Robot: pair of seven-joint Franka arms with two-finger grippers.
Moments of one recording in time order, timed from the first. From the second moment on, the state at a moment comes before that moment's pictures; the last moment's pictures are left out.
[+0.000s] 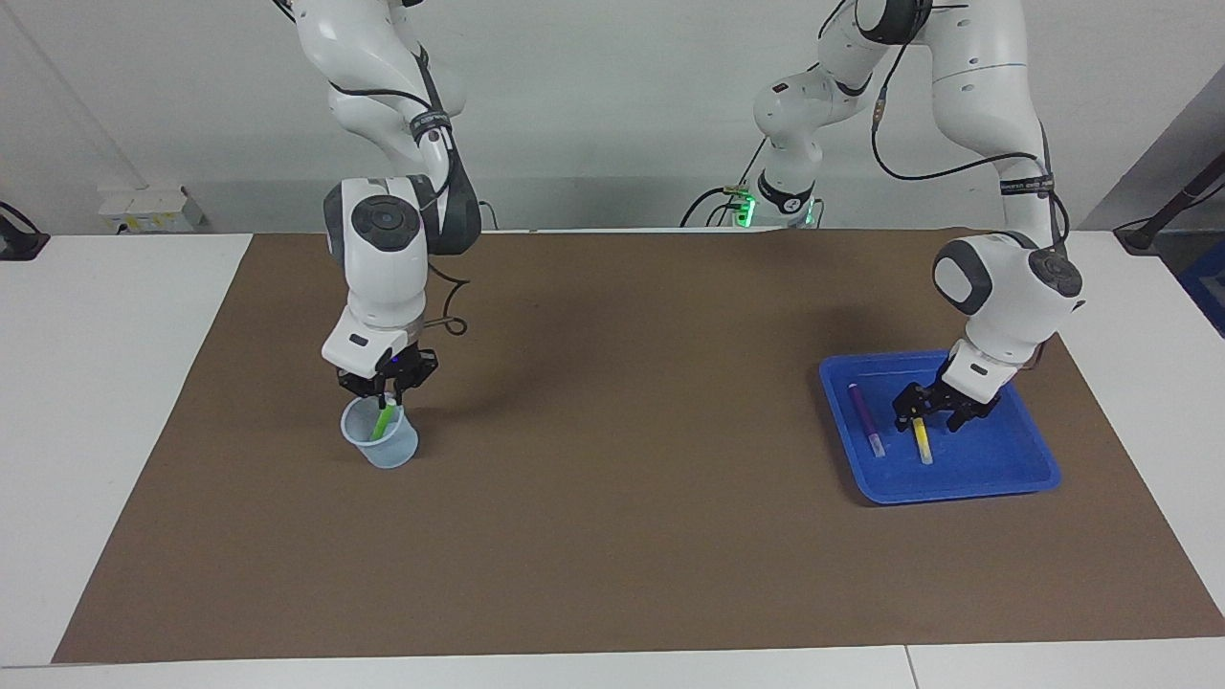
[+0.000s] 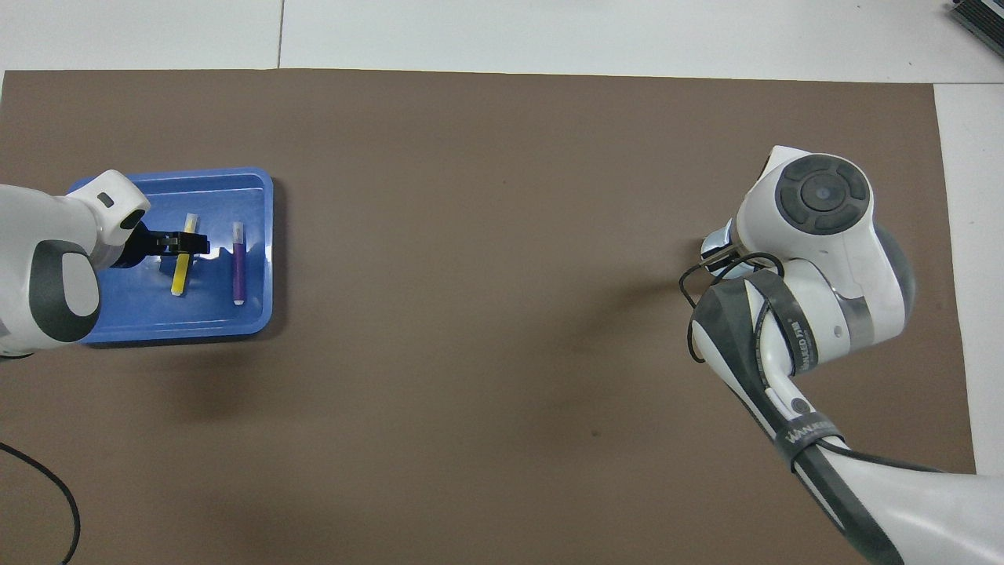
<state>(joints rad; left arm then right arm) 0.33 0.34 -0.24 -2.00 -0.05 2.46 0.20 0.27 0.20 -0.10 -1.92 -0.30 2.13 -0.04</state>
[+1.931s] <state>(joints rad) 0.32 0.25 -0.31 -1.86 -0.26 2.04 -0.23 0.24 -0.03 -0.10 -1.63 0.09 1.69 -0.02</state>
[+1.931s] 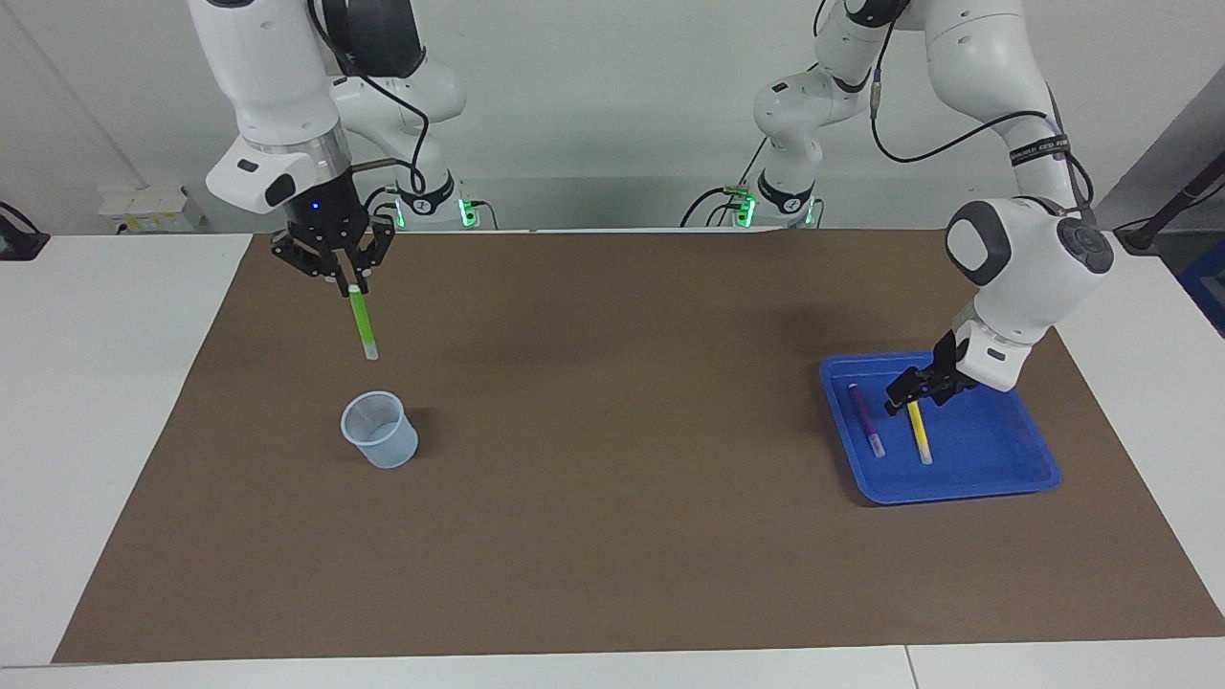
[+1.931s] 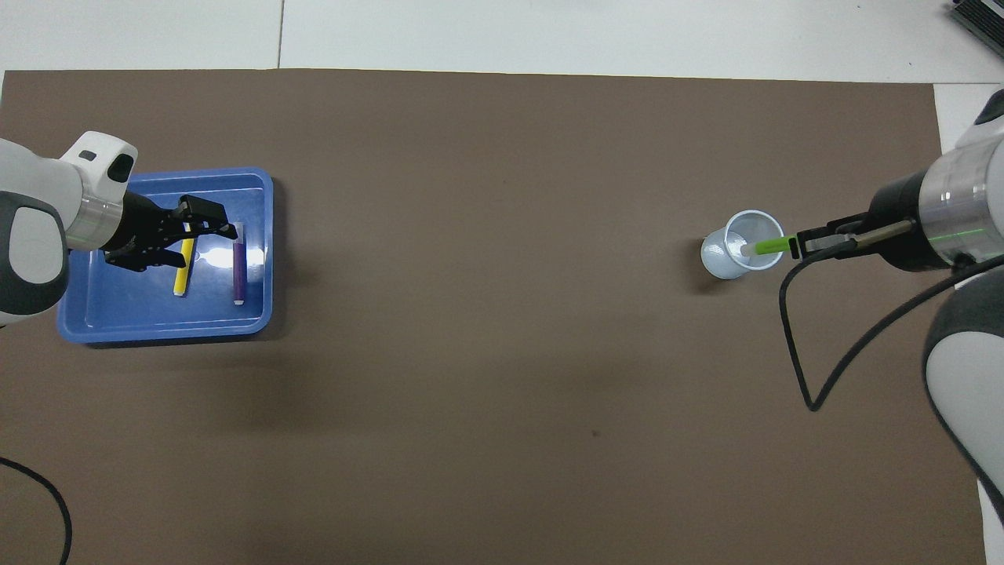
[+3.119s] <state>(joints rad) 0.28 0.24 -0.43 -1.77 -0.67 1.85 -1.04 0.42 0.10 -0.06 -1.65 0.53 2.00 0.78</state>
